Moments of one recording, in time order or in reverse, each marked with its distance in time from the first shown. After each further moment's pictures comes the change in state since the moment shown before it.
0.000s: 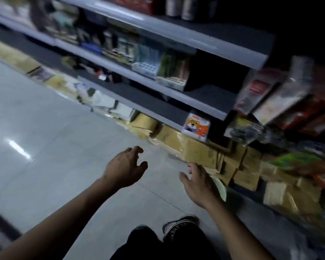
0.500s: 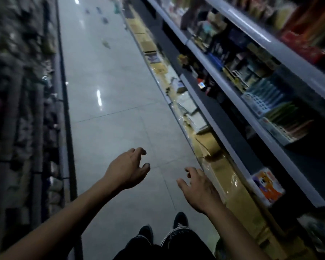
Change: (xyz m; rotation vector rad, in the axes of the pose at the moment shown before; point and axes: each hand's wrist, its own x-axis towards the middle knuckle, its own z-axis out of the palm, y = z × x) left_hand -0.125 -0.138 -0.047 -0.178 0.263 -0.616; right_hand 0.027 -0.178 0.081 -0.325 -0.351 -0.564
